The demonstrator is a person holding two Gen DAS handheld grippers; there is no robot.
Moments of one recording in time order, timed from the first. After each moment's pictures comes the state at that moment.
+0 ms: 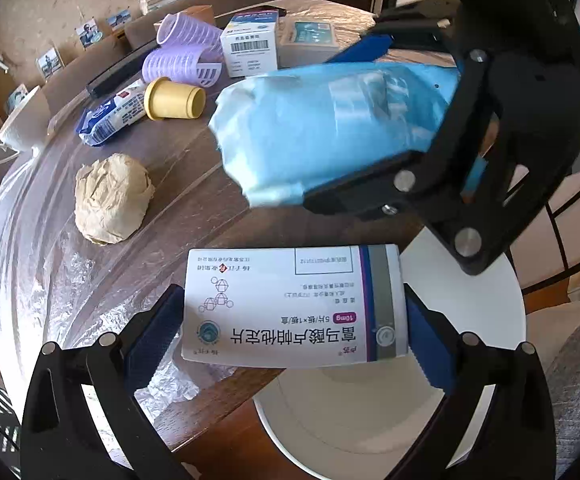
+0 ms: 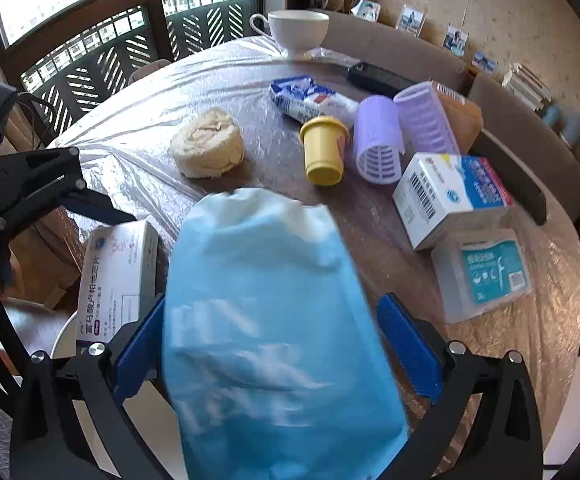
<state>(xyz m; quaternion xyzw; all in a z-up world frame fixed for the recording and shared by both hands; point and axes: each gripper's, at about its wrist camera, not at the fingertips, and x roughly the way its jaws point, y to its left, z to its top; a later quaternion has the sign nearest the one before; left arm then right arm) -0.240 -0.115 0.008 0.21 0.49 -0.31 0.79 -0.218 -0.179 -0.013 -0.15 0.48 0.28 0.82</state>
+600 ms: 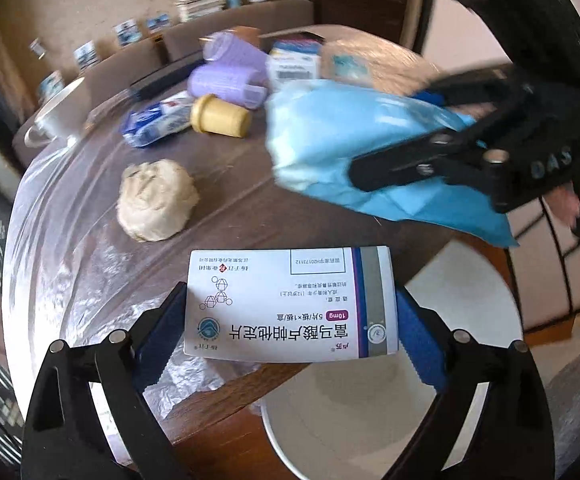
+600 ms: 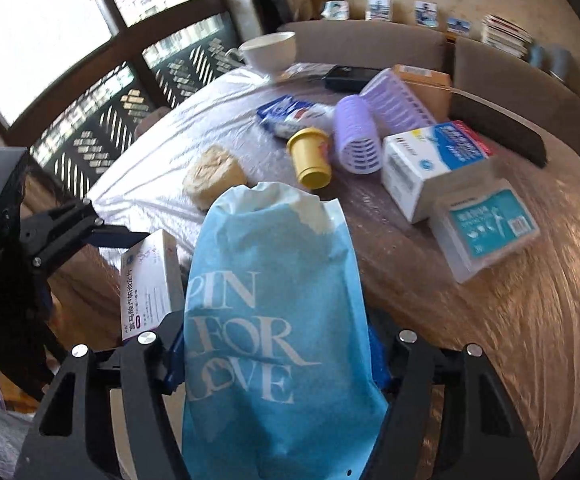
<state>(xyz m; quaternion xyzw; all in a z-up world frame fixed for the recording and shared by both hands) -0.239 -0.094 0.028 0.16 0.46 -0.26 0.83 -0.229 -0.217 0.004 0.00 0.47 0.27 0.84</state>
